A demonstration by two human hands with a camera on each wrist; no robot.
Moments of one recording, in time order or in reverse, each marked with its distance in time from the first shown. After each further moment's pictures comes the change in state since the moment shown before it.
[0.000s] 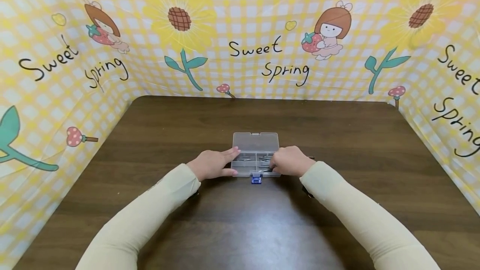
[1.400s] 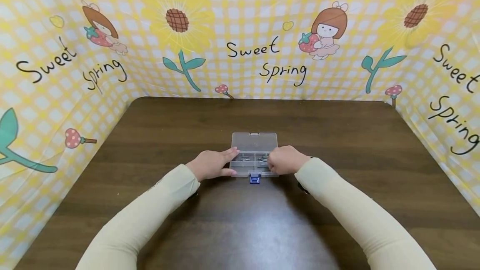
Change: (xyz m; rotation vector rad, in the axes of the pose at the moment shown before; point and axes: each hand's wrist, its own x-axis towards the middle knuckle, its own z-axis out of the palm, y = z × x) left_hand -0.001 0.004 -0.002 0.012 0.017 0.007; right_hand 0.007 0.000 -0.001 0.027 -0.071 -0.008
